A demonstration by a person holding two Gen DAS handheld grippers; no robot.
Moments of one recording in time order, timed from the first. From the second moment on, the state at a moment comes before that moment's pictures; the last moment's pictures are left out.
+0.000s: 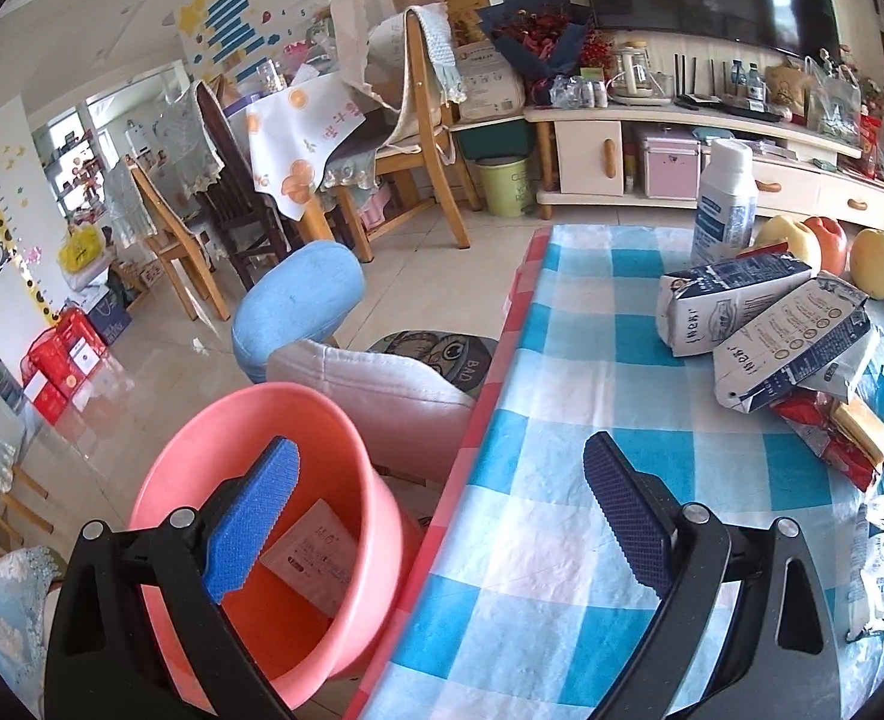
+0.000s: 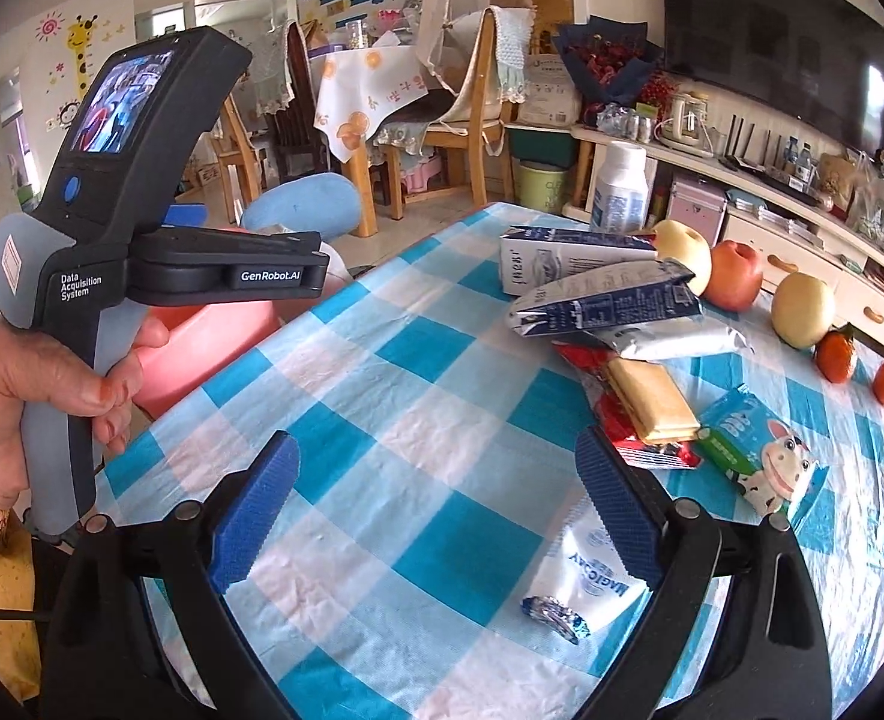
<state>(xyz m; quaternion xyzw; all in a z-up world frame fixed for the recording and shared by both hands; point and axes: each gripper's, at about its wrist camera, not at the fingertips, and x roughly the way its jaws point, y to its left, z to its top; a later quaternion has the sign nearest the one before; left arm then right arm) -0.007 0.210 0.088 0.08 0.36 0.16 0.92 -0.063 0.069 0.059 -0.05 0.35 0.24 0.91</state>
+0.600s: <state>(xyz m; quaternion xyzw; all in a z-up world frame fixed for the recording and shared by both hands) 0.005 0.154 0.082 0.12 0.35 0.12 0.92 -0.053 0.007 0.054 -0.01 0.34 0.22 0.91</state>
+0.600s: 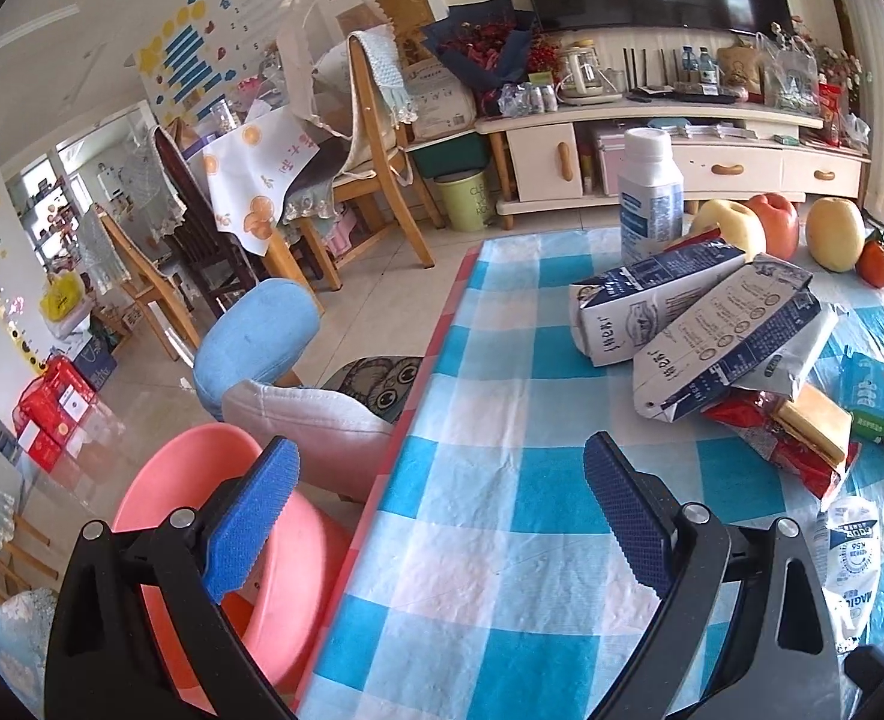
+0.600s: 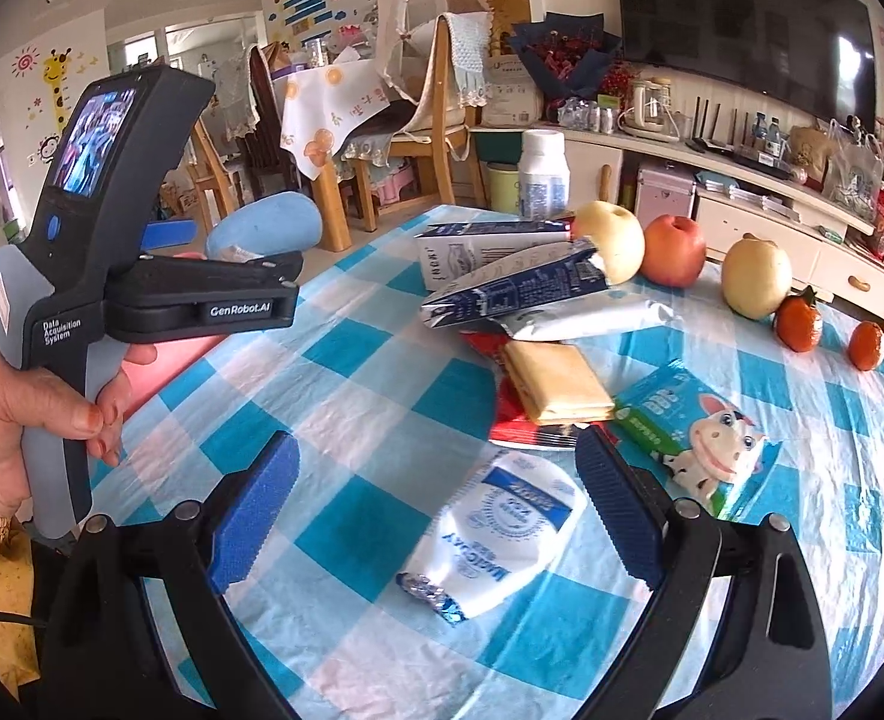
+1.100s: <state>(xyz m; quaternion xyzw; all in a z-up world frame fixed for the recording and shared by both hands) 0.010 0.130 0.076 0.09 0.36 0.05 0.93 -0.034 -0.058 0.056 0.01 0.35 0.16 0.92</state>
